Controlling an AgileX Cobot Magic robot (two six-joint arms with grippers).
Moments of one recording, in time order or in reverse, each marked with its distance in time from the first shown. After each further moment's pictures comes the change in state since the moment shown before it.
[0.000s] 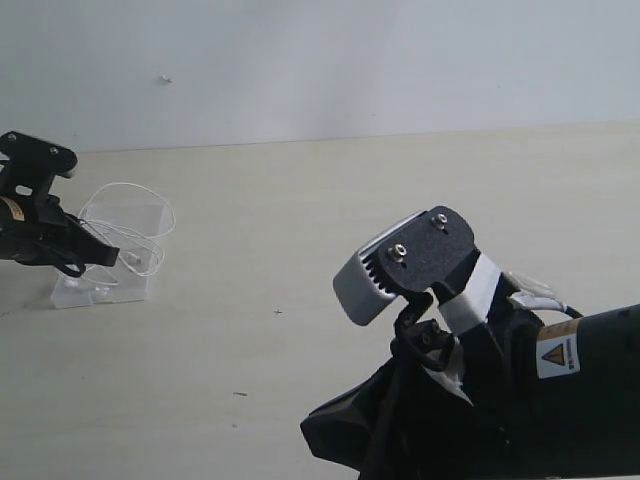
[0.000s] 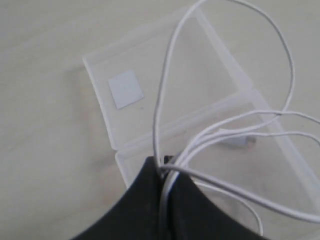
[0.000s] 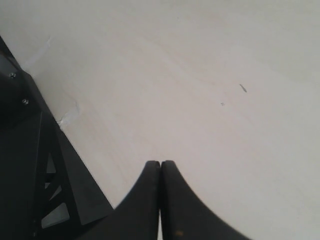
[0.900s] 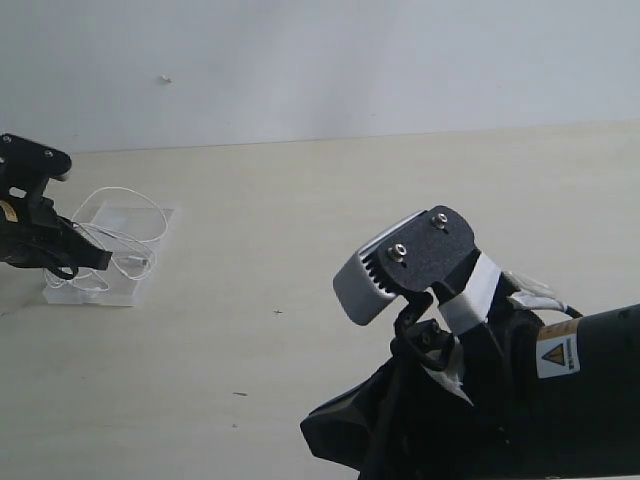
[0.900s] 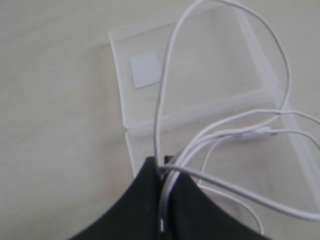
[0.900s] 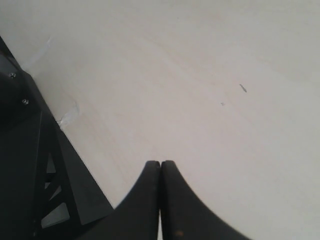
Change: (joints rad) left arm 0.014 0.000 0.000 0.000 0.019 0.030; right arm 0.000 0.000 0.000 0.000 0.000 0.000
